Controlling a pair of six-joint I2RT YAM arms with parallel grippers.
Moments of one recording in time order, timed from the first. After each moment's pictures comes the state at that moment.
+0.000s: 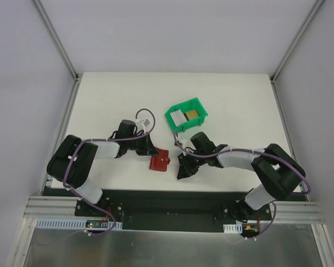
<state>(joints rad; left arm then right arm) -0.41 1.61 0.58 0.22 0.66 -0.57 0.76 1.55 0.64 -0.04 -0.67 0.19</state>
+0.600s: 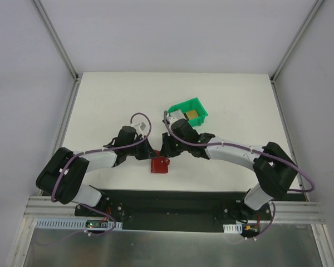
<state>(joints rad) -0.48 1.43 0.47 0.21 0.44 -0.73 0.91 1.57 0.98 -0.15 -0.19 0.54</state>
